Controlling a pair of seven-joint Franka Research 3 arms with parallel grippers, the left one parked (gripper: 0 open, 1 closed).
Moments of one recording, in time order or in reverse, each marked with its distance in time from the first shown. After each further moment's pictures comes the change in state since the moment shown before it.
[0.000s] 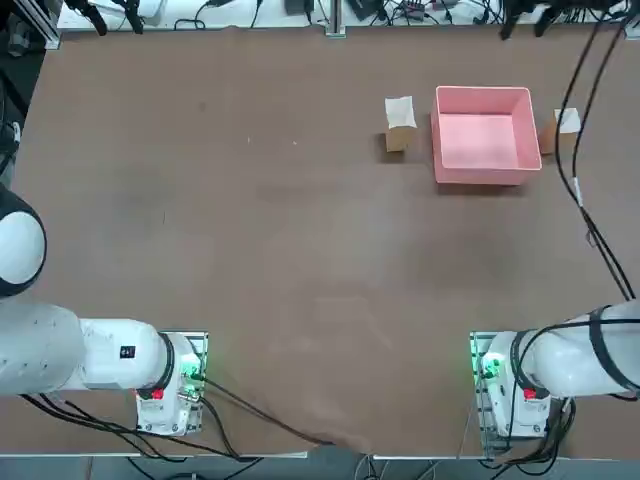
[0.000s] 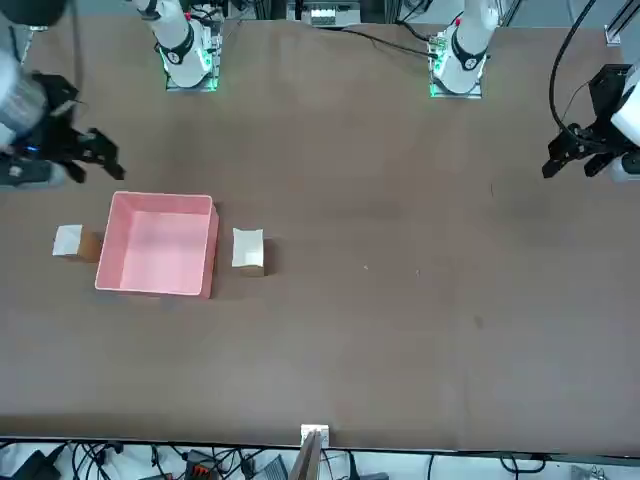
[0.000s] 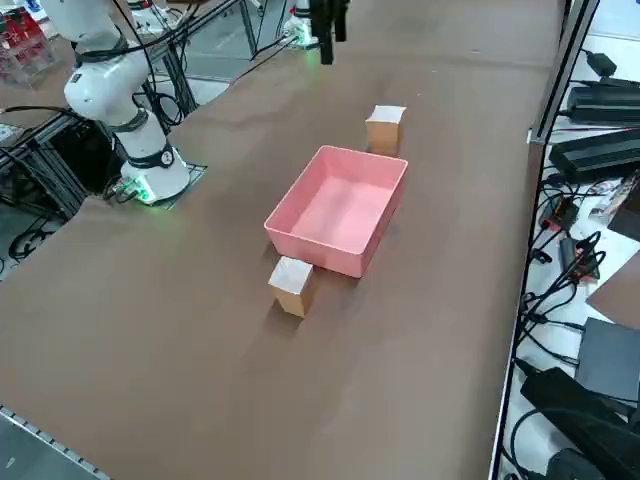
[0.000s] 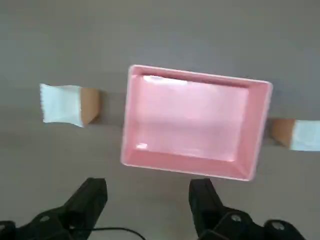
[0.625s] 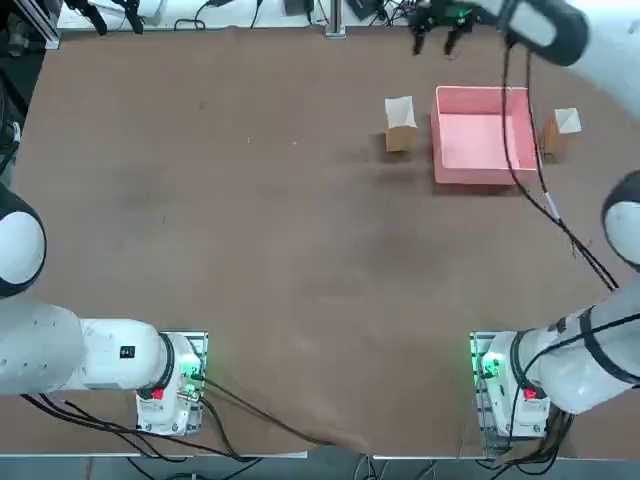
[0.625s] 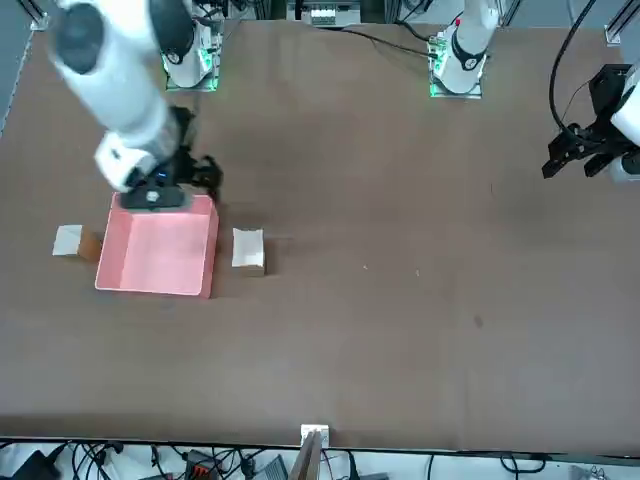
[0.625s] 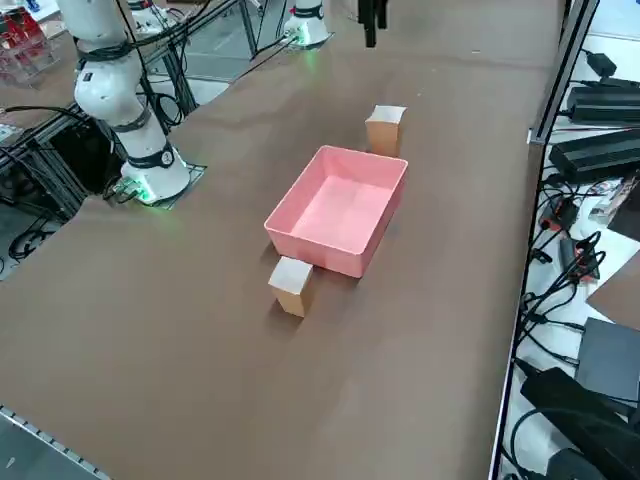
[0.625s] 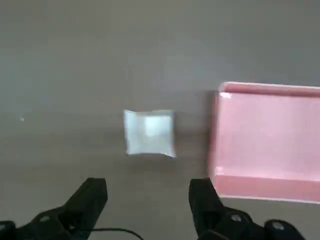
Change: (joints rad) arm 0.290 0.200 0.011 0.095 0.001 0.185 0.374
